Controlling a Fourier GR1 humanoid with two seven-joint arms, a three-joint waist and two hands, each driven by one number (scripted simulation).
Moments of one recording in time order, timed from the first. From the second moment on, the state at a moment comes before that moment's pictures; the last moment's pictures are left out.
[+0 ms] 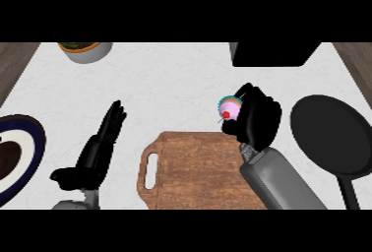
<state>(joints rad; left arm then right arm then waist) -0.02 0.10 -0.17 -1.56 0.04 0.08 -0.12 -0.48 -0.11 0.45 -1.40 1.27 -0.32 1.07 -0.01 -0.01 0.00</state>
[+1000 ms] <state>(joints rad) -0.02 0.08 -0.17 -1.56 0.03 0.06 -0.13 -0.24 -0.30 -0.02 -1.34 1.23 -0.72 0.81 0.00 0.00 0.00</state>
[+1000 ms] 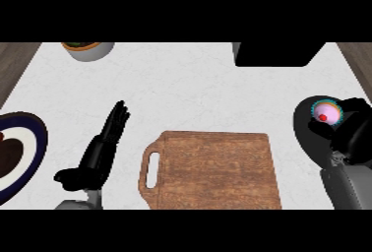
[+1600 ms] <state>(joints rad) -0.03 0.07 -0.17 -1.59 0.03 0.05 -0.10 -0.38 -0.47 -0.23 -0.90 0.79 -0.93 0.37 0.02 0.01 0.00</state>
